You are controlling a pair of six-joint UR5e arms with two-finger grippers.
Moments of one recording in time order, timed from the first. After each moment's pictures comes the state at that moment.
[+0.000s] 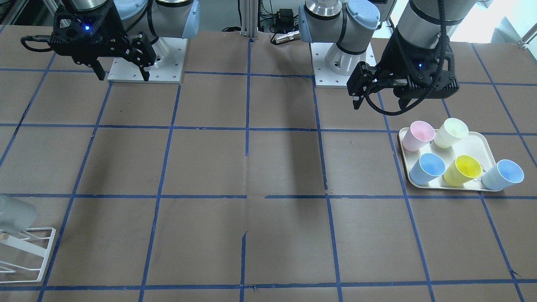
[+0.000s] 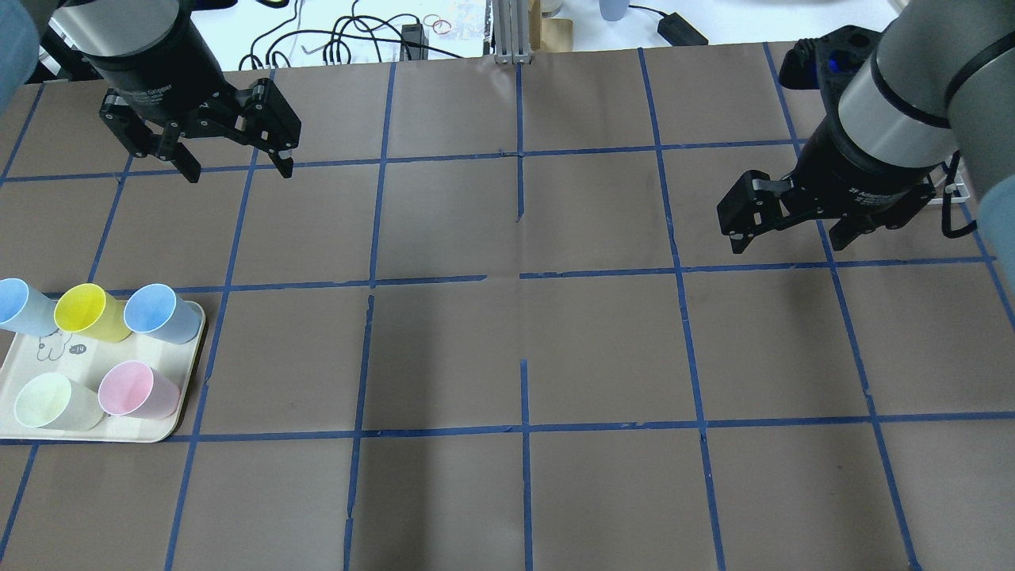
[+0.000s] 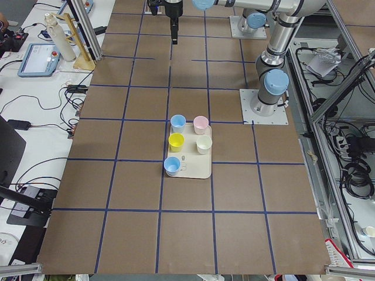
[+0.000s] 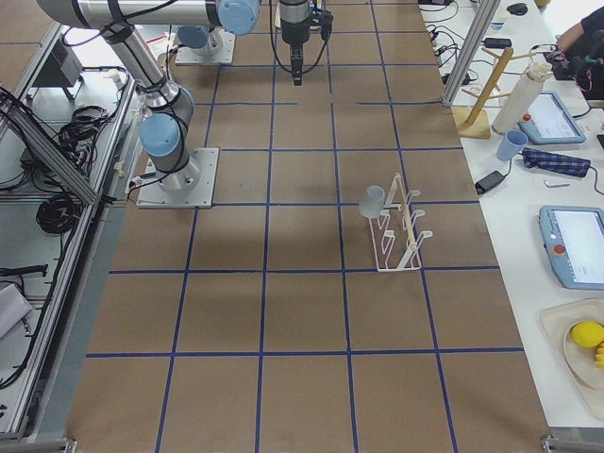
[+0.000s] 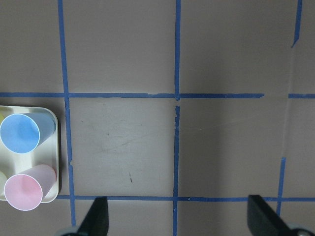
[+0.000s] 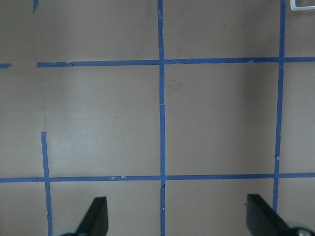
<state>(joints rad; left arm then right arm) -1.54 -1.60 -1.45 -1.67 1.59 0.01 1.53 -1.79 1.77 -1.60 -1.56 -0.03</state>
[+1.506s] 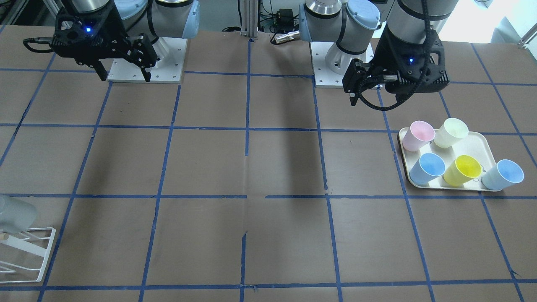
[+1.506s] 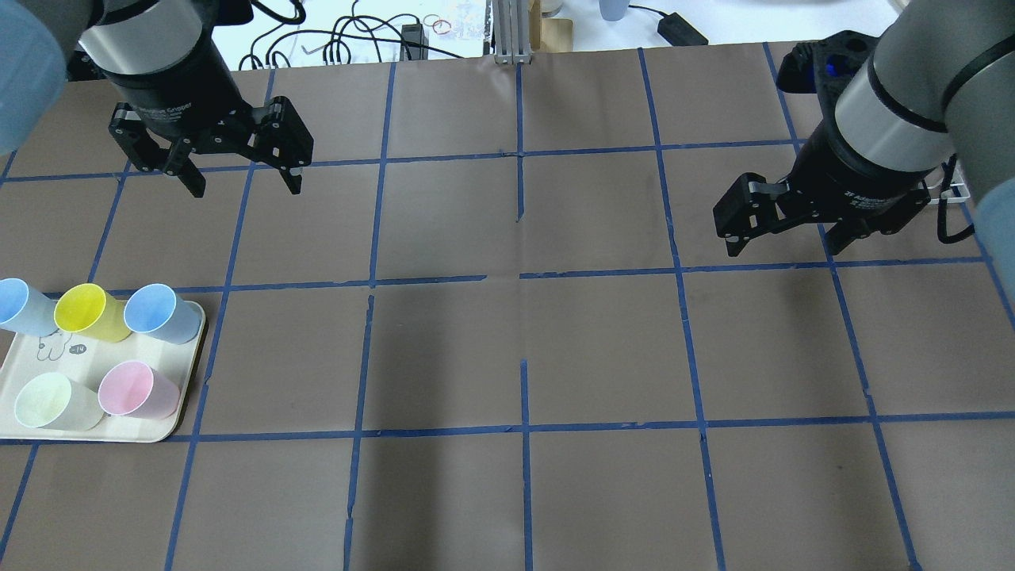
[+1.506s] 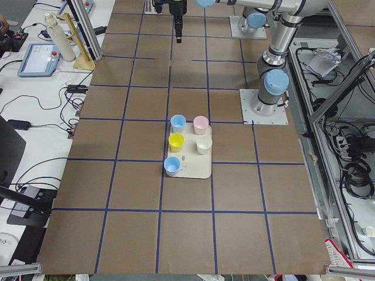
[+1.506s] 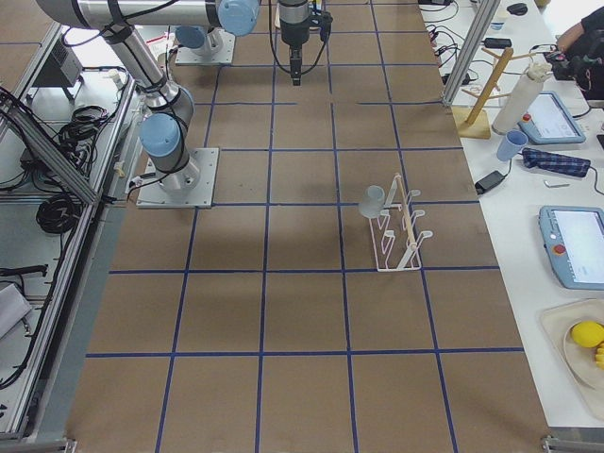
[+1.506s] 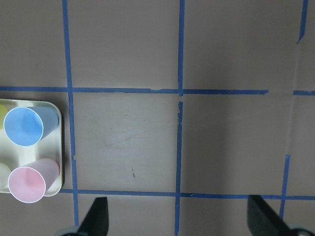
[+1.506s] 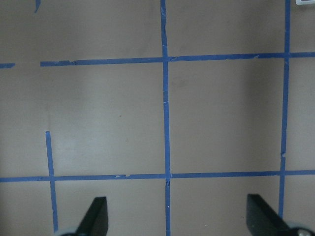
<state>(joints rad) -1.59 -1.57 -1.49 -1.68 1.64 -0.06 1.53 -1.79 1.77 -1.59 -1.55 -0.02</state>
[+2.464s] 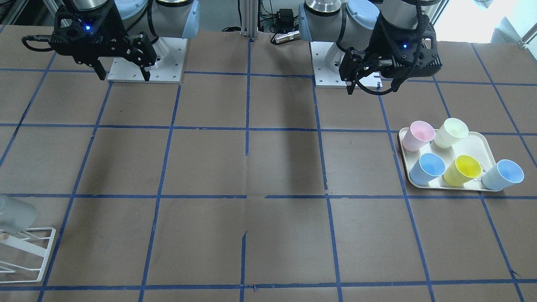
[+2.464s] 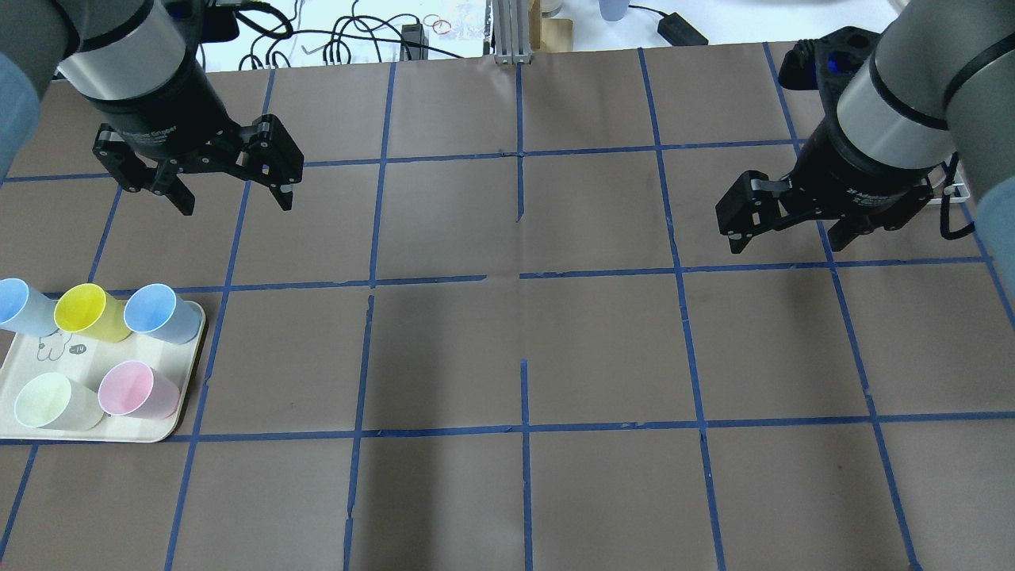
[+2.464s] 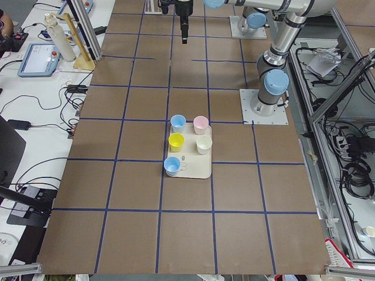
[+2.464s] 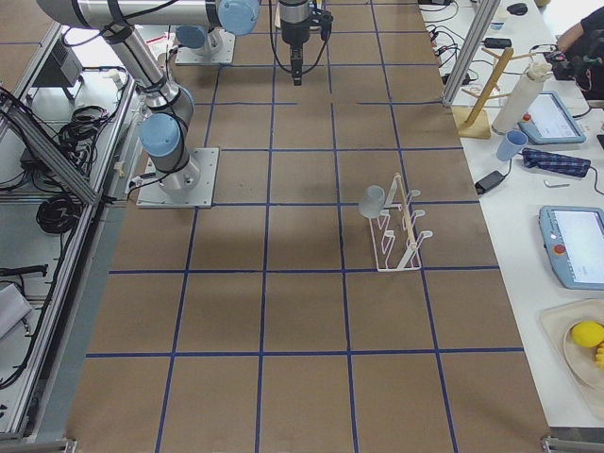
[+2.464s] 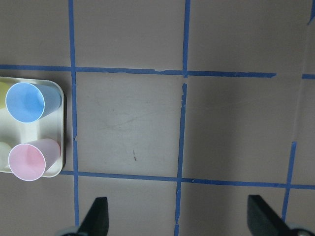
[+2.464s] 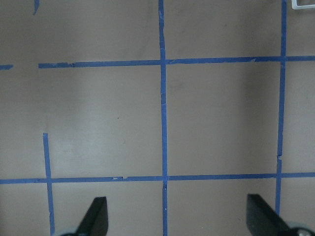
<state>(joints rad) -1.58 -1.53 -1.53 -1.66 1.64 -0.05 1.53 -1.79 1.77 -1.60 -1.56 -0.02</state>
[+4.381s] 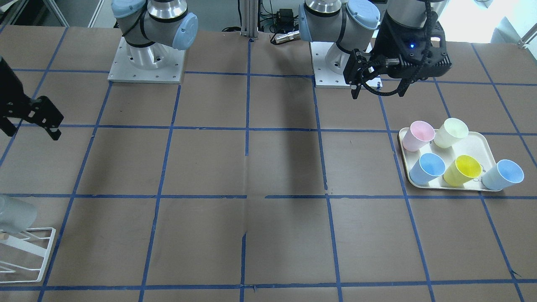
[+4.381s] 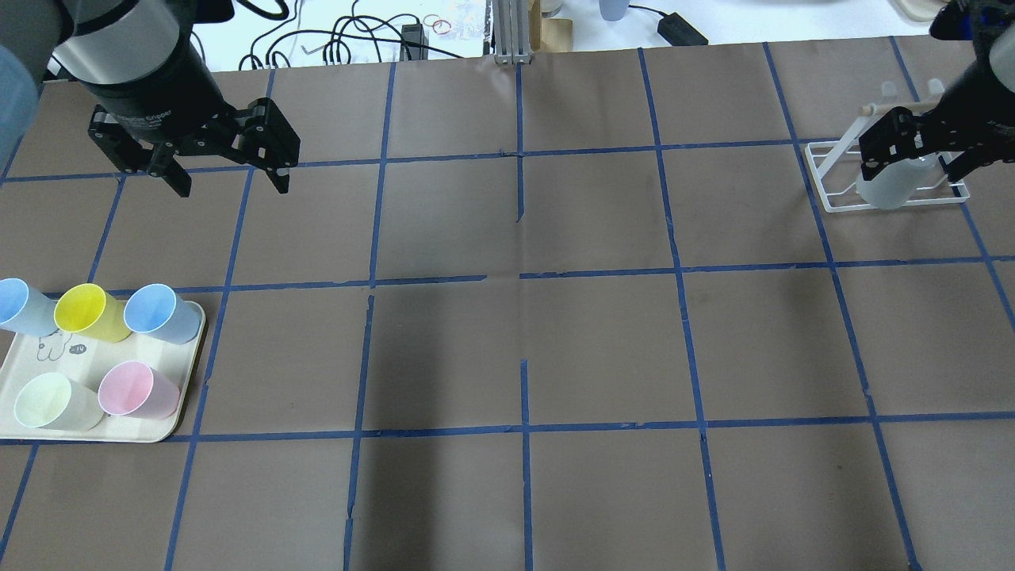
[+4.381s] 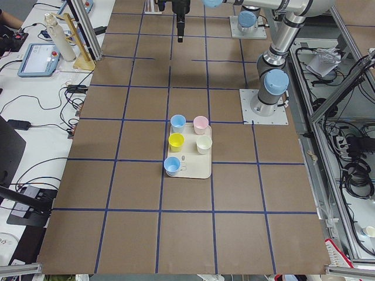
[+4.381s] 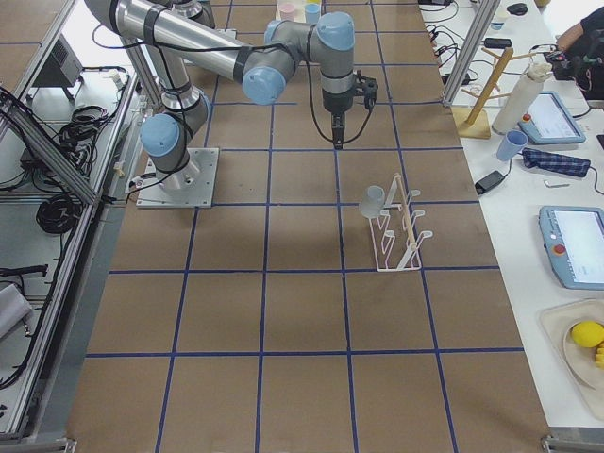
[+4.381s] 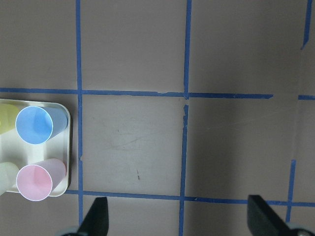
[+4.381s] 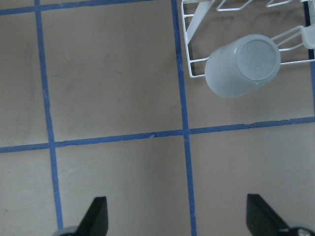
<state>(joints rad) -1.57 -1.53 -1.52 -1.62 1.64 -0.04 1.16 -1.54 1.74 -1.90 -1.54 -0.32</state>
